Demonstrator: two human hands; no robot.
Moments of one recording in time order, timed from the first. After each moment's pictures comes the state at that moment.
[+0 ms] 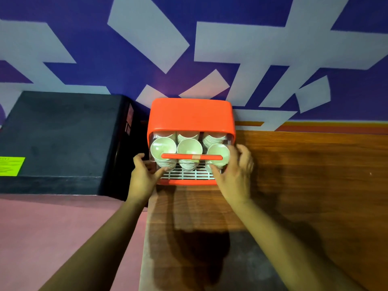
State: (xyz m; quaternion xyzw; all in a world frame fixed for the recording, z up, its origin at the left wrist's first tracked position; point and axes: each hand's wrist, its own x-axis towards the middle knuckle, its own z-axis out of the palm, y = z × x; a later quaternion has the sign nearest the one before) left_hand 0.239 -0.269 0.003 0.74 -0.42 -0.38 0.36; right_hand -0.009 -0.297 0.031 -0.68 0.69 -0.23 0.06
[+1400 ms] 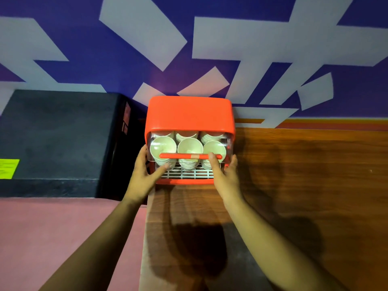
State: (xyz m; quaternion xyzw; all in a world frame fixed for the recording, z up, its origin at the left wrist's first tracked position) left_hand 0.242 -0.273 0.014 0.62 -0.45 -0.47 0.43; right_hand 0.014 -0.297 0.031 -0.38 0.73 -0.31 0.48
